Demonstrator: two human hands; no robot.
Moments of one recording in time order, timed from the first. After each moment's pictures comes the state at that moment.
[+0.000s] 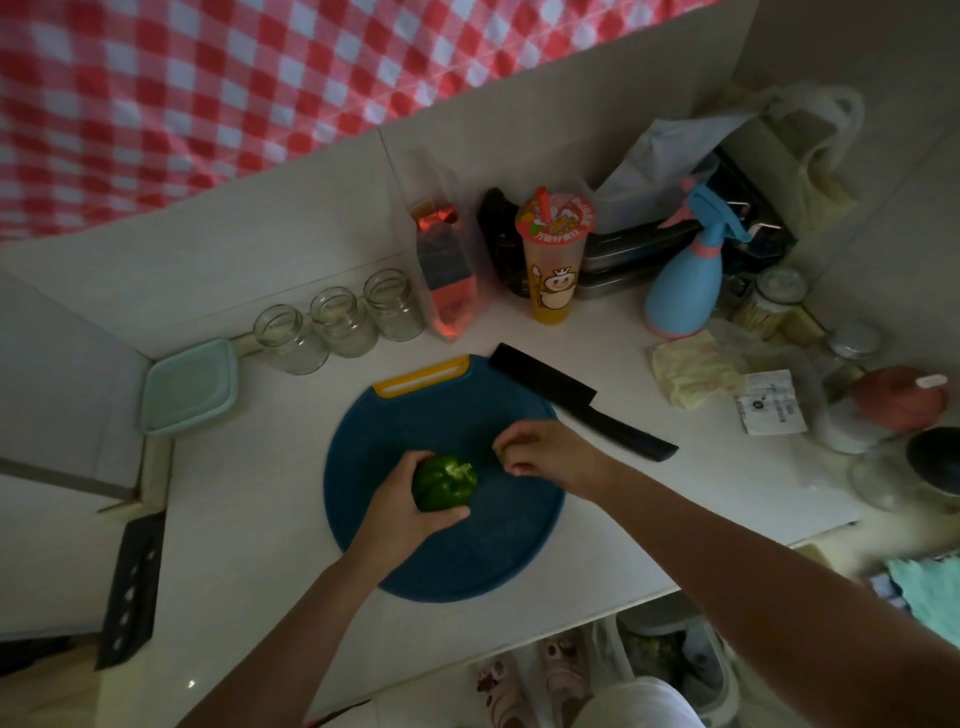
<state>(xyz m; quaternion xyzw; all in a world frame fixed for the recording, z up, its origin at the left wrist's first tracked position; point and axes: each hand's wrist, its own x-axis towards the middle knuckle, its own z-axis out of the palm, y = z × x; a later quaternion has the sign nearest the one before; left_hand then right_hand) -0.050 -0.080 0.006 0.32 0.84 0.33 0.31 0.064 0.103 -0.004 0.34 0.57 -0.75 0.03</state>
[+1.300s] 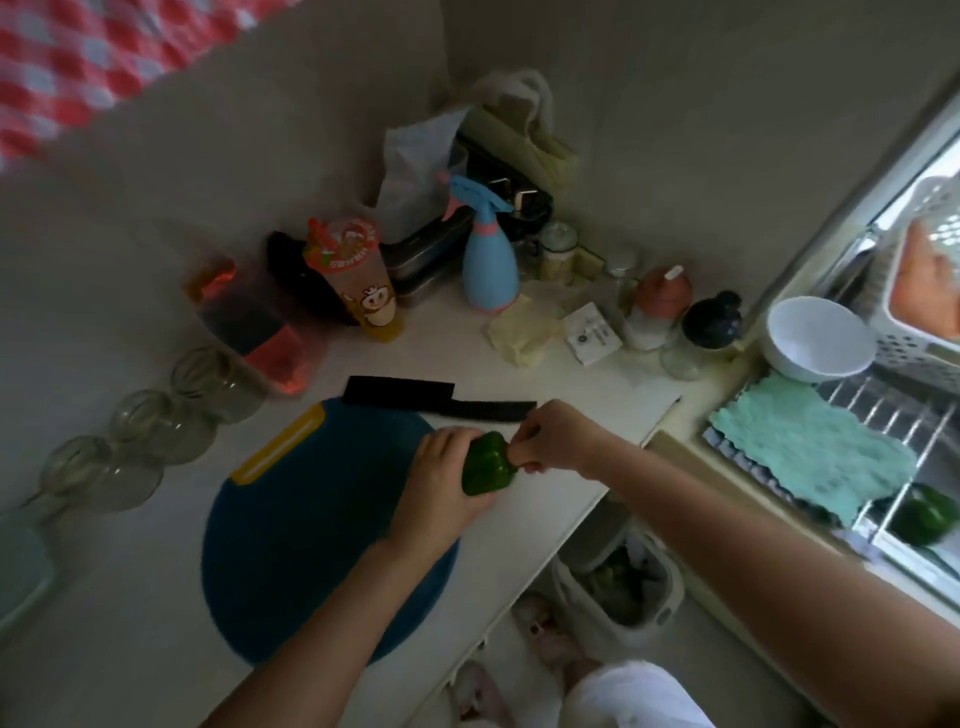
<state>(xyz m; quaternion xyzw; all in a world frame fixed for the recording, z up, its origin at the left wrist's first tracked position) 0.039 0.023 0.010 0.66 0.67 0.27 0.20 0.186 0.121 0.042 0.56 0.61 -0.55 0.02</state>
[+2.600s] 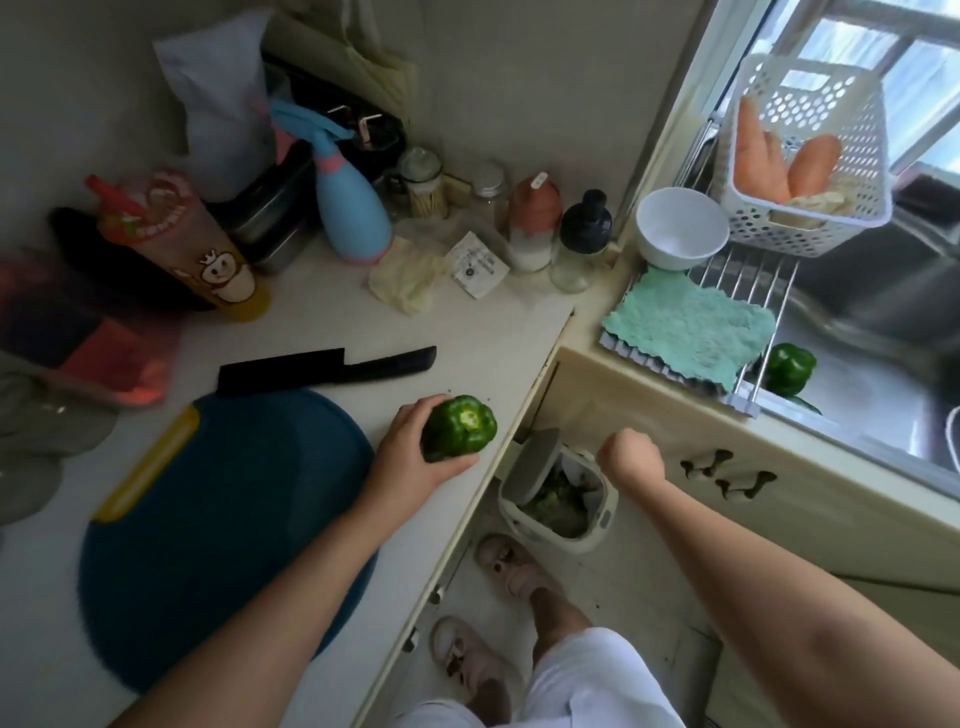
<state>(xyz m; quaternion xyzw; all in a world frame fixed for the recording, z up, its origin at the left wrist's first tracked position) 0.077 0.028 -0.022 0.60 0.62 0.23 0.45 0.346 0.039 -0.099 0.81 0.45 -0.36 0.08</state>
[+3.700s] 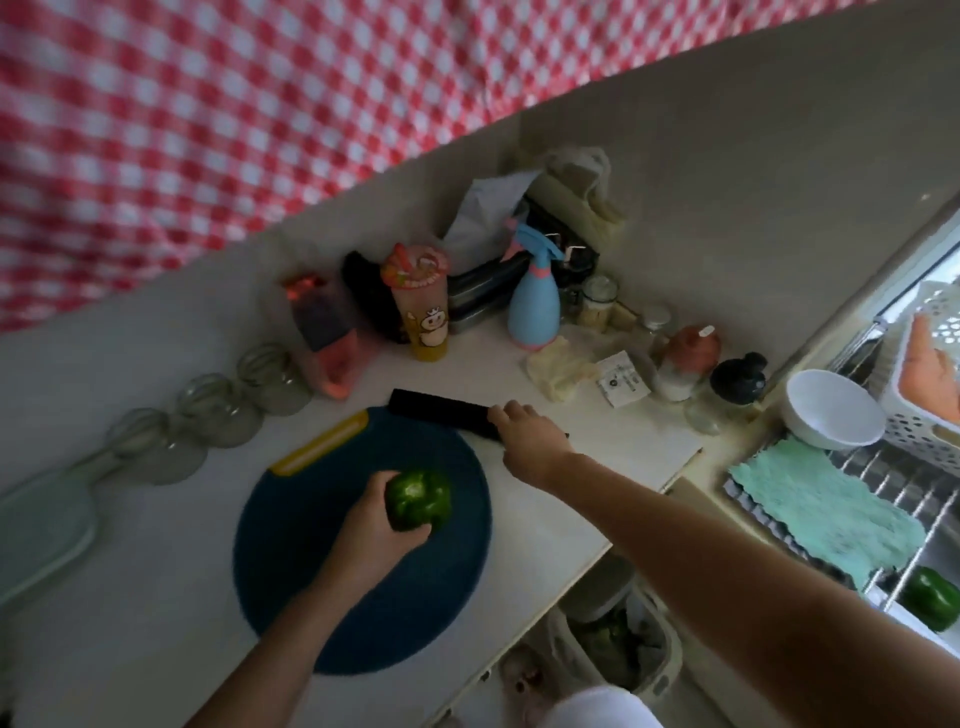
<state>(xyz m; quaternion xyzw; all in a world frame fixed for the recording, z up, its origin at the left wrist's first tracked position) -0.043 -0.040 0.021 0.43 0.76 0.31 0.36 0.116 0.124 0.016 0.42 0.89 -0.17 0.07</state>
